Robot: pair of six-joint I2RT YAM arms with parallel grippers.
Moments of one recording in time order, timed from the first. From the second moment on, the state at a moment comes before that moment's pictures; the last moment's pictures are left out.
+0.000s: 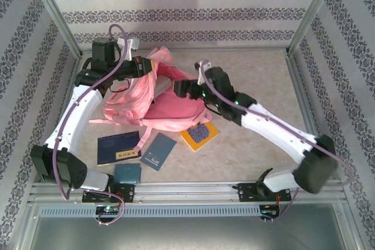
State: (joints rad) left arm -0.14 1.42 1.45 -0.55 0.65 -0.37; right arm 0.74 1.34 1.13 -0.18 -0.02 0.48
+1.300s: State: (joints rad) left arm -0.14 1.41 1.45 -0.55 0.62 -0.37; right arm 1.29 2.20 1.60 -0.47 -0.12 -0.14
